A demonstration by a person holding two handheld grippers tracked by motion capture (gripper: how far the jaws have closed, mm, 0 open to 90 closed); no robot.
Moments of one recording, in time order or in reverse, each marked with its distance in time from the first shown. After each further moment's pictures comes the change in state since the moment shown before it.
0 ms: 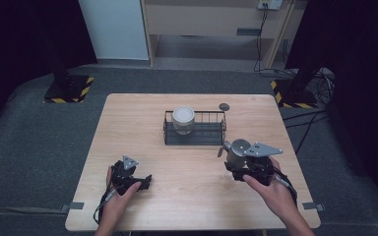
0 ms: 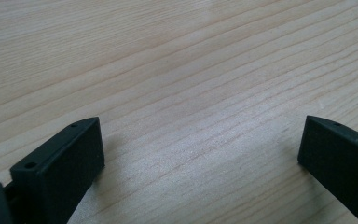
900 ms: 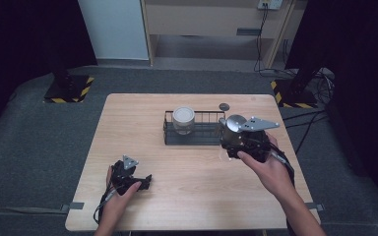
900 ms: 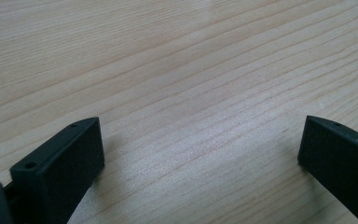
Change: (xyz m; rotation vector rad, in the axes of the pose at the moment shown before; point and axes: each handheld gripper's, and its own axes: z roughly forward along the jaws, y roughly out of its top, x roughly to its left) left arm 0.000 0.000 0.000 -0.001 -0.001 0.000; right arm -0.003 0.073 -0.005 -0.018 -0.048 -0.024
